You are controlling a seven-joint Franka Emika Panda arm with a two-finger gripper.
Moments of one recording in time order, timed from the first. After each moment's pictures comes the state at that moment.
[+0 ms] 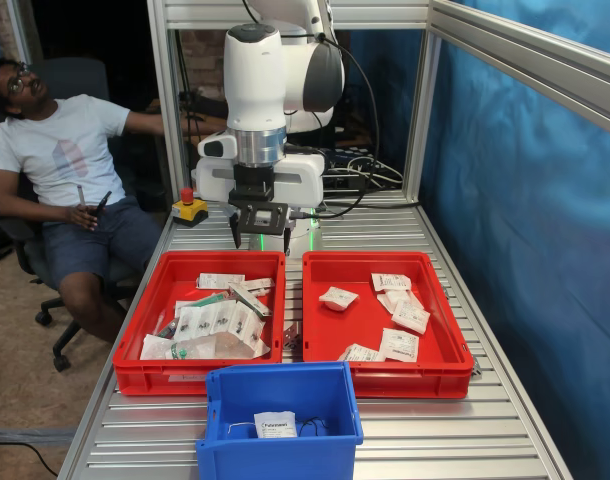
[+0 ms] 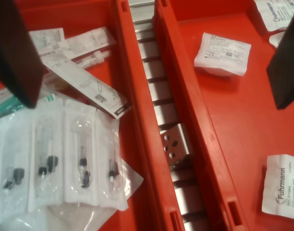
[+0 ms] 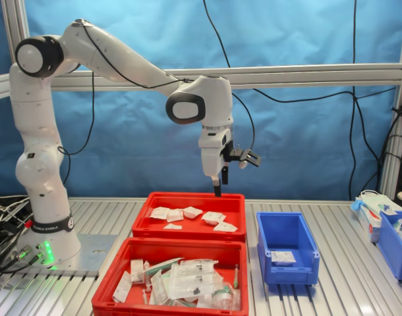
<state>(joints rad) 0.28 0.02 -0.36 -2.10 0.00 2.20 0.95</state>
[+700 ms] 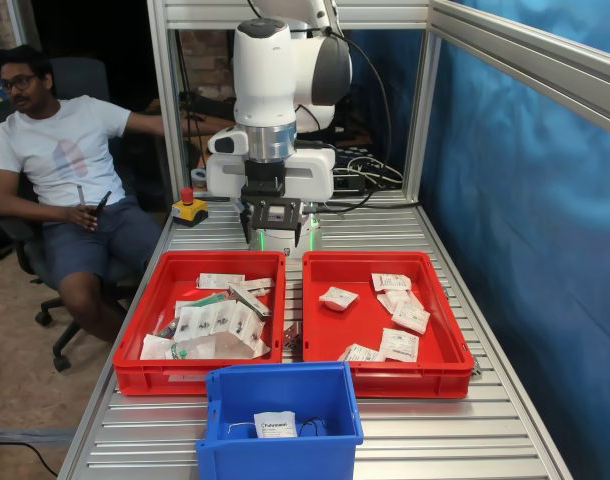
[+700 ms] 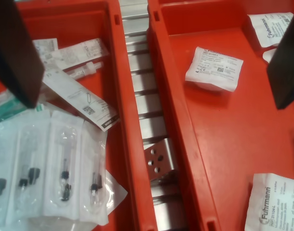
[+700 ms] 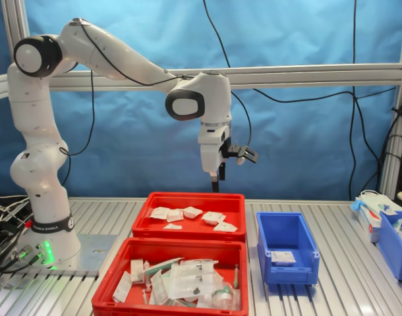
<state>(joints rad) 0.11 0.00 -0.16 -2.10 0.00 2.17 0.95</state>
